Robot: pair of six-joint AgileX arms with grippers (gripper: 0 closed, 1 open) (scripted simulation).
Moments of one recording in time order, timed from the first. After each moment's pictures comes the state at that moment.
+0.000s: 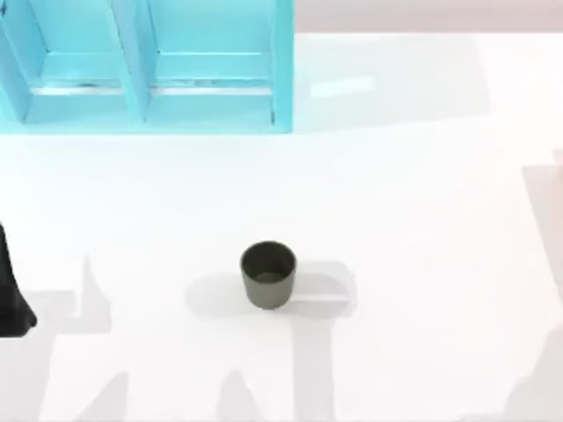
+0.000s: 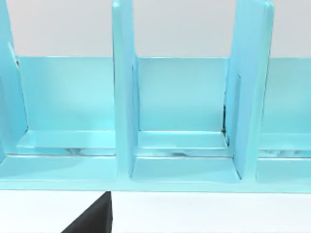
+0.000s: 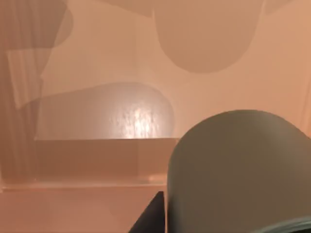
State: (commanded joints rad) left arm 0.00 0.00 0.00 0.00 0.00 0.00; right arm -0.57 1.52 1.08 -1.12 0.04 -0.56
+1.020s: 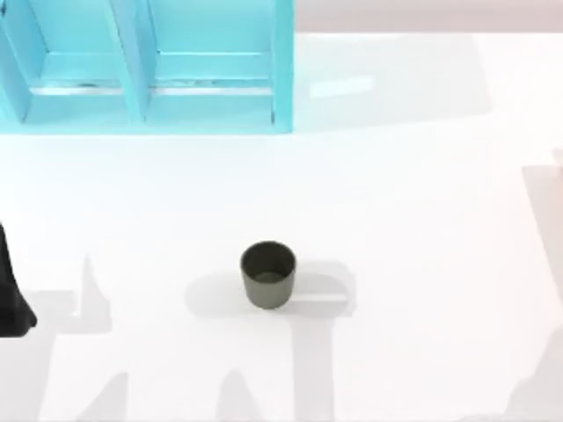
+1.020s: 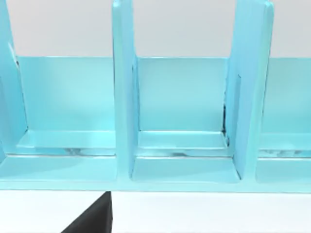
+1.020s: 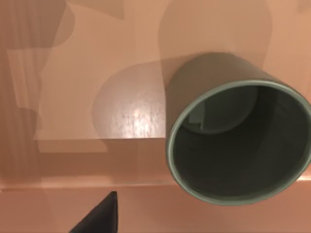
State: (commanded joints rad) left arm 0.00 0.00 0.00 0.00 0.00 0.00; right arm -0.57 1.52 1.08 -1.12 0.04 -0.56
